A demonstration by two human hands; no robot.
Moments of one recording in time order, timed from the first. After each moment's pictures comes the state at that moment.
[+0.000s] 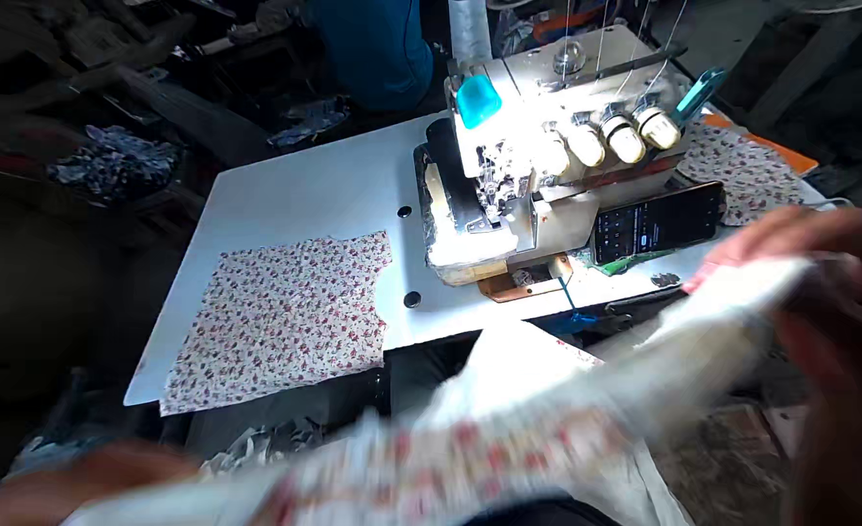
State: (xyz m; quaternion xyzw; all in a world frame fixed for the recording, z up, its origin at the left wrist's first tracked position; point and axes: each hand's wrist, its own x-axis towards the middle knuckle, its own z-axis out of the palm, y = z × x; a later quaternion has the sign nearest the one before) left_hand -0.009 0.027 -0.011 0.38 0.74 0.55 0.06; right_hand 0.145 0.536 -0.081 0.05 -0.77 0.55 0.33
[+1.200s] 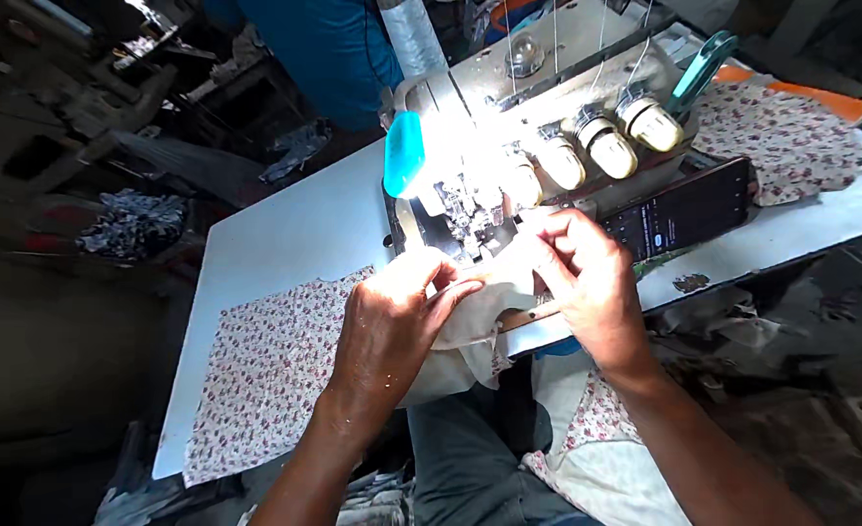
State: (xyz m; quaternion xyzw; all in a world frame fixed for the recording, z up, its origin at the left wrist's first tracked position) left_hand -0.087 0.296 -0.046 0.54 0.80 0.20 -0.14; right_hand 0.022 0.454 -0.119 -0.12 -0.70 0.57 0.41
